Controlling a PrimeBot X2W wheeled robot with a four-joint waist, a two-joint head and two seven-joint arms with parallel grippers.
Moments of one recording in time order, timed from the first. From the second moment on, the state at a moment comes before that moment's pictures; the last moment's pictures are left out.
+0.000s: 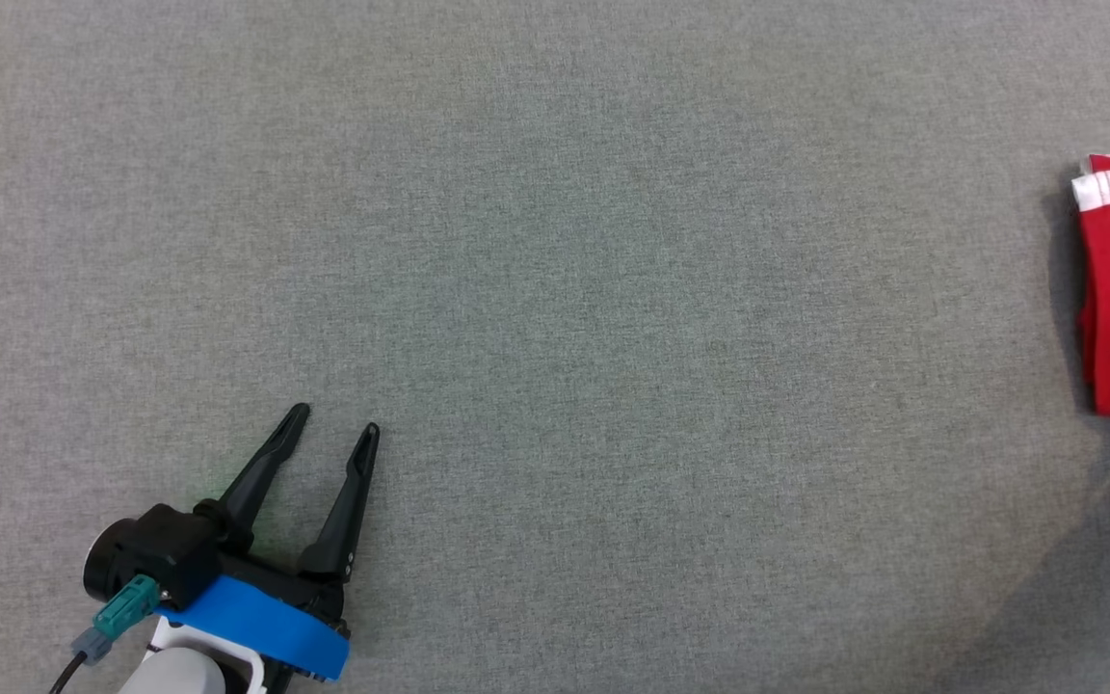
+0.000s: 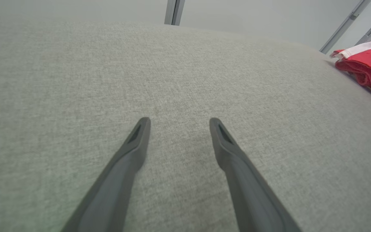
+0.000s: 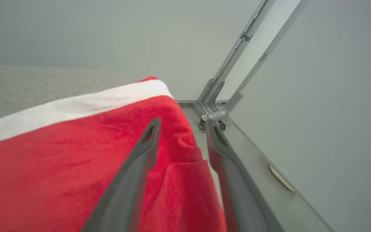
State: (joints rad) left arm -0.17 0.41 -0.44 0.16 -0.54 -0.13 -0.26; right arm -0.71 -0.05 -0.95 0.49 -0.64 0.13 -0.23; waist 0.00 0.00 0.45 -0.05
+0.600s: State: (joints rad) left arm -0.16 0.28 -0.30 0.25 -0.47 -0.13 -0.26; right arm -0.55 -0.05 -0.30 0.43 -0.10 0.13 -0.26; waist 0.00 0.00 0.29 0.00
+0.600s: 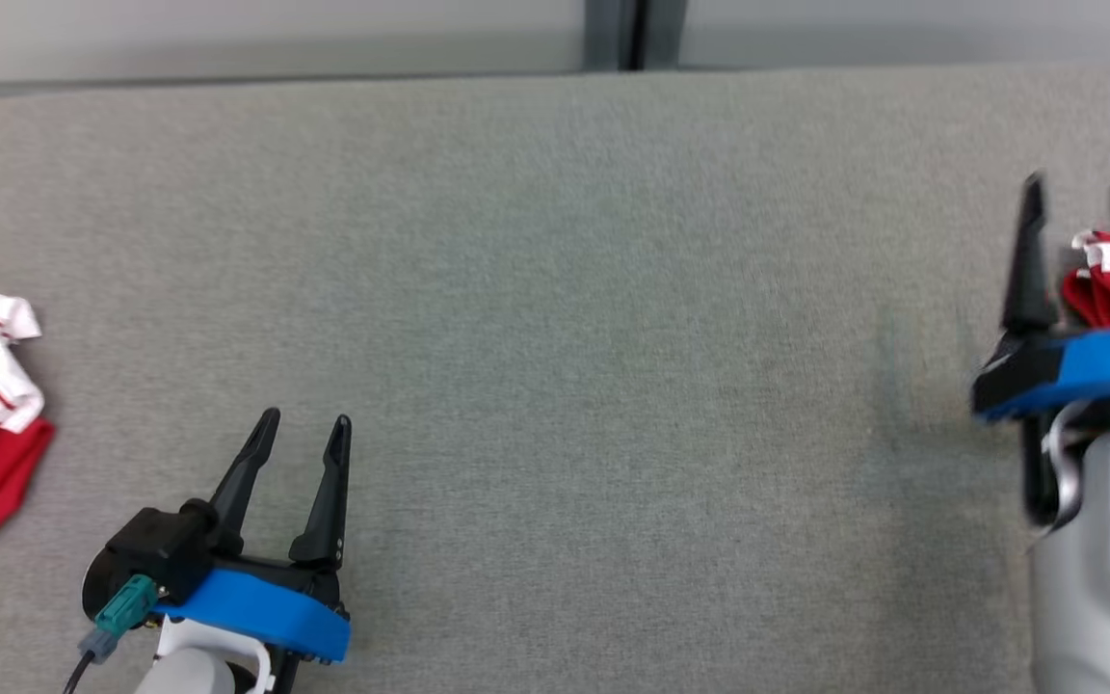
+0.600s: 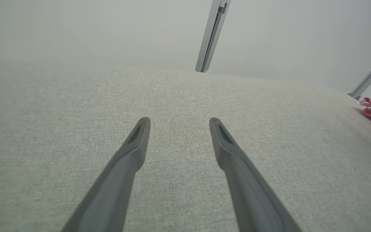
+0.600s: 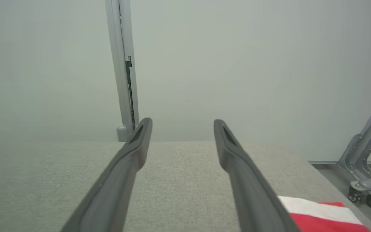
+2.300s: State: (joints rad) left arm -0.04 0.07 0.02 0.40 -0.22 -0.13 -0.26; right arm -0.16 -0.05 0.00 0.48 0.15 0.13 -0.26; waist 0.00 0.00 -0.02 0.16
